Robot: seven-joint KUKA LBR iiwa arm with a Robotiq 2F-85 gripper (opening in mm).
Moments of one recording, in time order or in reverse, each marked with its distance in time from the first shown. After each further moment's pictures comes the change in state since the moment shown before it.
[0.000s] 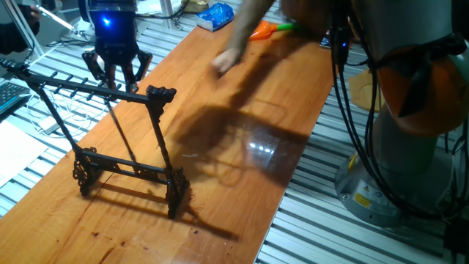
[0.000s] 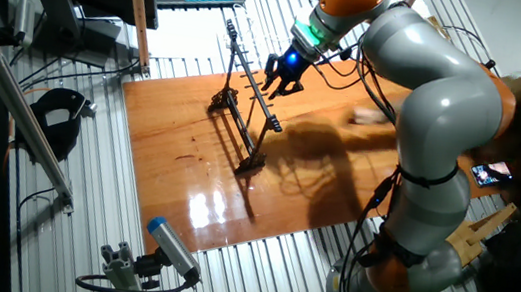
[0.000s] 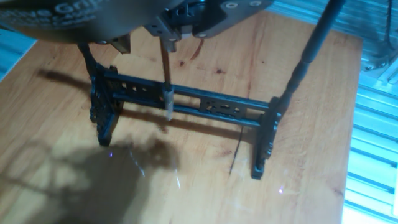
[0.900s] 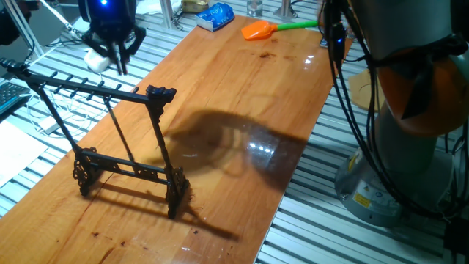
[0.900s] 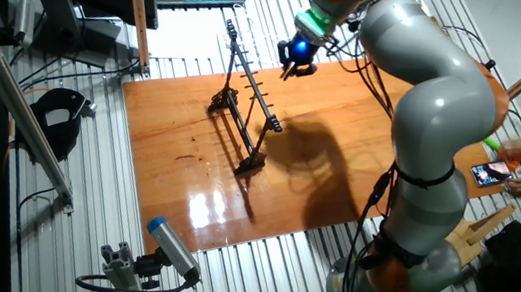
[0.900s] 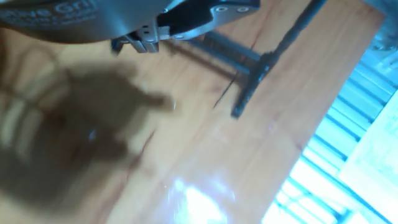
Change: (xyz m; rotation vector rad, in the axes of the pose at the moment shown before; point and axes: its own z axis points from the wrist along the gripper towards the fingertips) arm -0.061 0.003 -0.051 0.085 -0.285 -0.304
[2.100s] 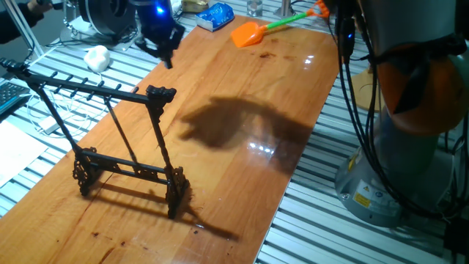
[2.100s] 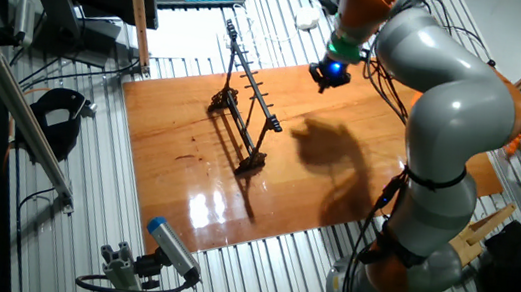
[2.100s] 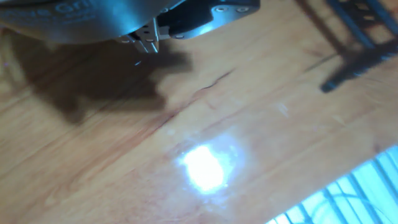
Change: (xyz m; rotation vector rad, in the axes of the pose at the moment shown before) arm -0.083 -0.110 0.054 0.102 -0.107 -0.417
